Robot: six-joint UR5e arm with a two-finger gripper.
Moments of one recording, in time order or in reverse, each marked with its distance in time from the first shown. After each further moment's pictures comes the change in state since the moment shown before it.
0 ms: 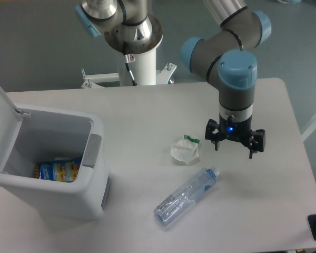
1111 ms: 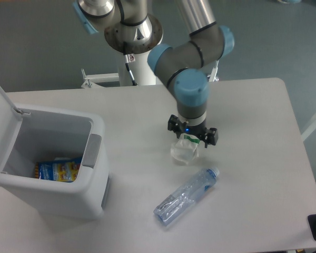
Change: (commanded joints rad) arm -0.144 -0.014 -0.238 0.017 0.187 -0.075
